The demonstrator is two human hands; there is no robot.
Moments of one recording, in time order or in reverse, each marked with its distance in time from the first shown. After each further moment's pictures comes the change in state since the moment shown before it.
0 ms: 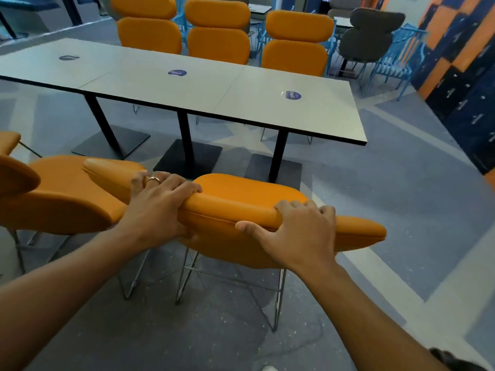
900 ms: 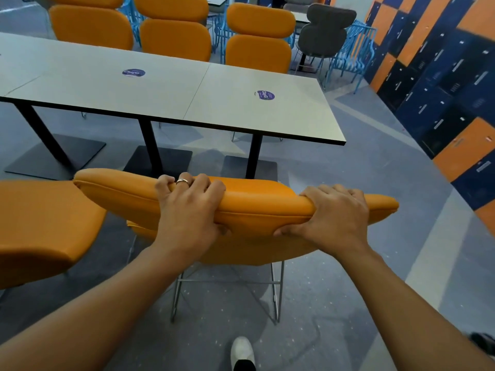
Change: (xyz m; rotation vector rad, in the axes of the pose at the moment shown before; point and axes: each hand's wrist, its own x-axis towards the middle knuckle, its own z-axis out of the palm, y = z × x) left_hand 0.099 0.006 0.021 -0.056 0.273 0.061; right_hand 0.094 0.041 0.022 -0.099 0.189 0.022
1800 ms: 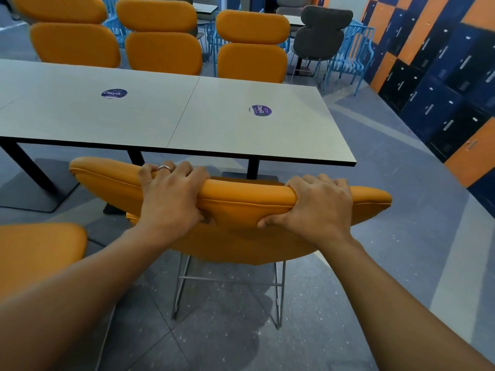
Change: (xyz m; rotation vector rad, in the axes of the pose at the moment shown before) left_hand 0.193 -0.060 0.077 0.050 -0.016 0.006; right_hand 0.178 0.020 0.071 0.017 0.069 0.009
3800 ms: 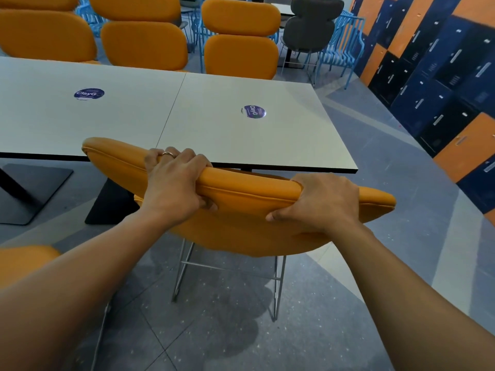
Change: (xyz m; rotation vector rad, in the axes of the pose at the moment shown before) left_hand 0.110 -0.033 0.042 -0.157 -0.027 0.041; right_hand 0.096 0.009 0.011 0.004 -0.385 0.143
